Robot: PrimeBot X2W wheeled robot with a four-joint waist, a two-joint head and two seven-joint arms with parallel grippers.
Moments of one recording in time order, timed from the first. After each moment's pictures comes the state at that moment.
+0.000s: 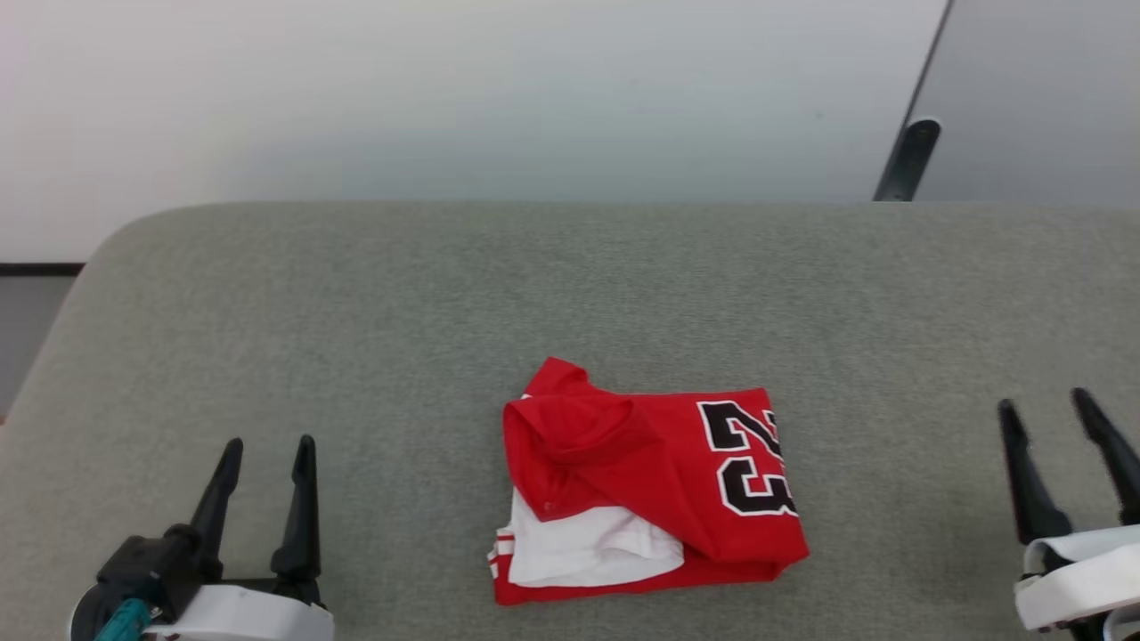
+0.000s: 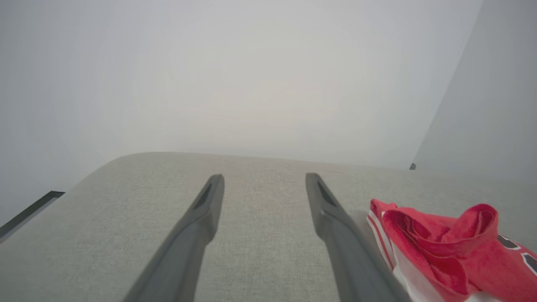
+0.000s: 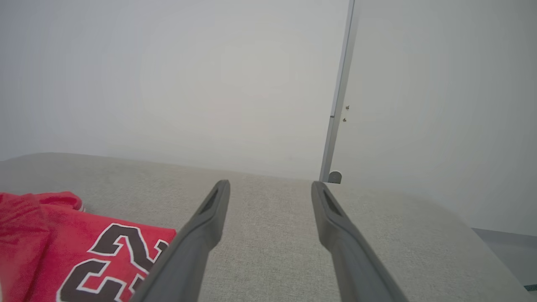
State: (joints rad) left arm -0.02 0.18 0.07 0.13 -0.27 -0.13 -0.26; right arm -0.07 -0.36 0.03 0.14 0.33 0.13 -0.26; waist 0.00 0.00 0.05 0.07
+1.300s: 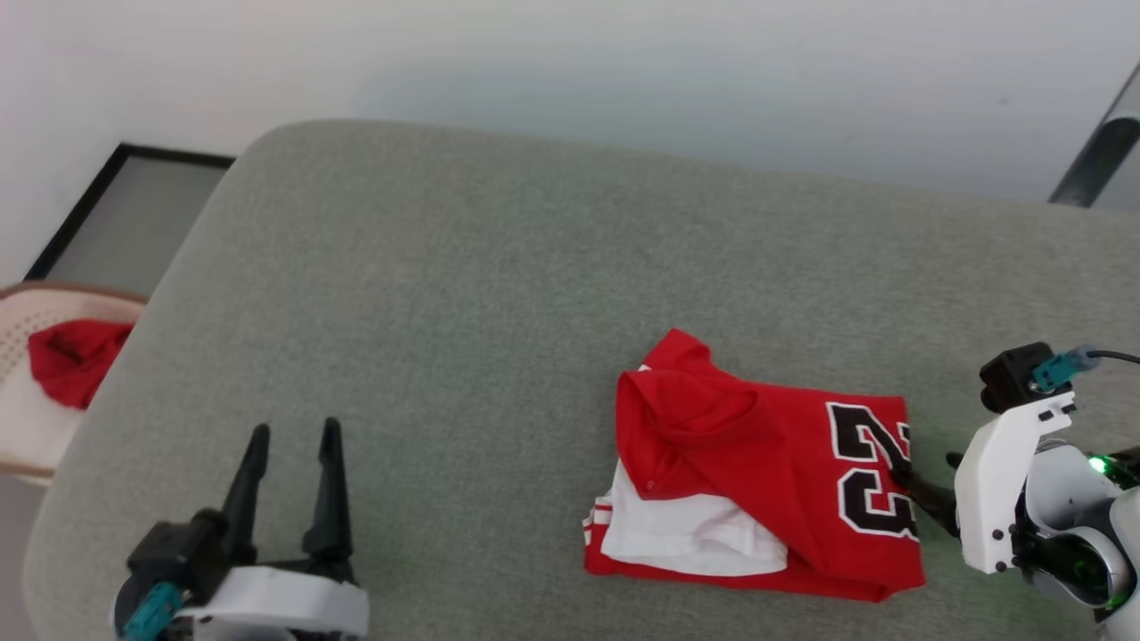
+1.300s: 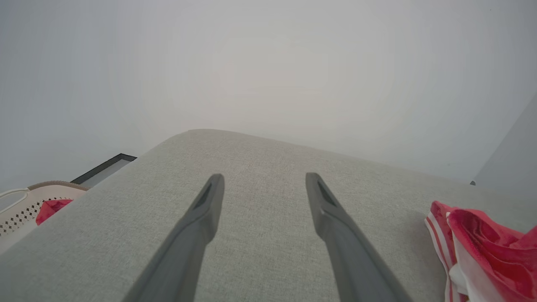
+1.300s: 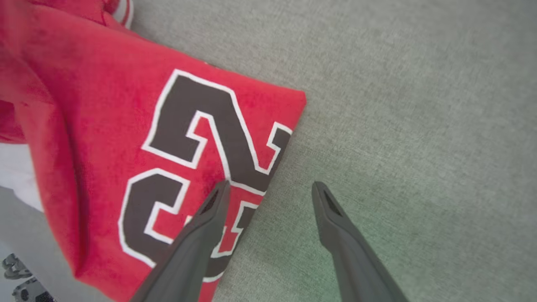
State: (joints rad) left arm -0.05 0.10 0.08 0.14 -0.27 -0.13 -0.26; right arm -0.38 -0.48 0.34 0.29 0.65 0.13 0.69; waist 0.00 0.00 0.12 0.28
